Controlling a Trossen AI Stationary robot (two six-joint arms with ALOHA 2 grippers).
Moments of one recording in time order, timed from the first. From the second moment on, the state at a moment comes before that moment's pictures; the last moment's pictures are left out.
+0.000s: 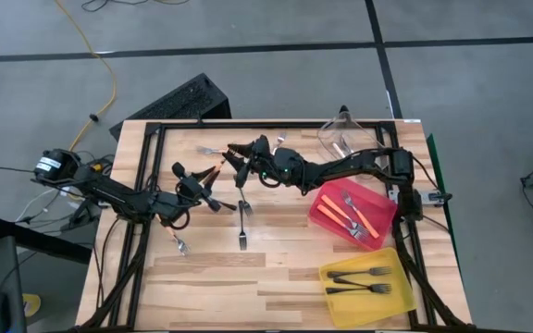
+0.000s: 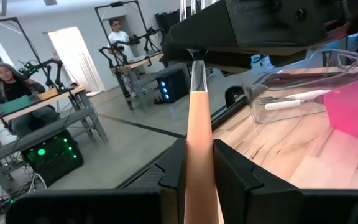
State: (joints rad) left arm -0.25 1.13 0.27 0.79 -1.11 0.20; right arm -0.12 2.02 1.30 0.86 0.28 0.26
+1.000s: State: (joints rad) left arm -0.25 1.13 0.27 0.75 -1.02 0.19; right arm -0.12 2.00 1.30 0.81 0.27 0.20
